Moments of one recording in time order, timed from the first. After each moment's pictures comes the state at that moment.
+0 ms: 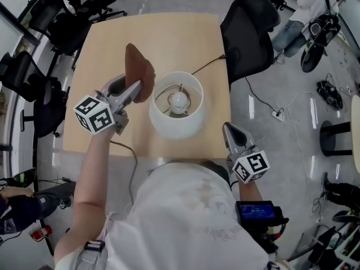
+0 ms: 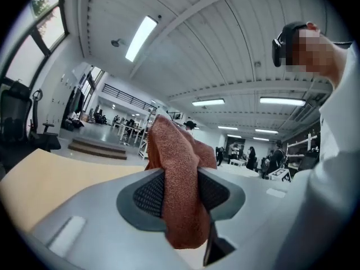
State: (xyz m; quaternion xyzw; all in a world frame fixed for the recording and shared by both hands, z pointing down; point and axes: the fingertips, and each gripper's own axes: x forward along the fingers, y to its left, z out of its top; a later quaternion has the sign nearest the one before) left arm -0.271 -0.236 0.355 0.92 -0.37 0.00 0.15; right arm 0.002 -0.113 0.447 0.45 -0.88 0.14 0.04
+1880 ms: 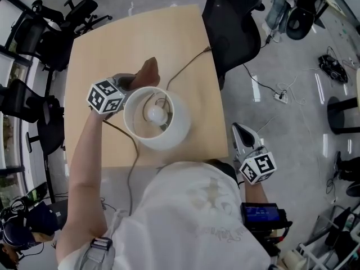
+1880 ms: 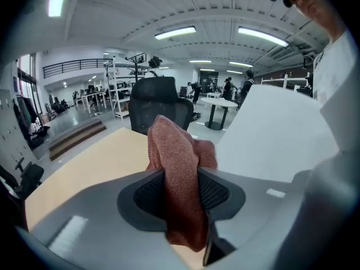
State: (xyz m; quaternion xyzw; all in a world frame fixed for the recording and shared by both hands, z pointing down) left arm -0.206 -0.305 0.489 0.91 -0.20 0.34 0.09; right arm 0.075 -0.117 0.475 0.51 -0.84 0.18 0.02
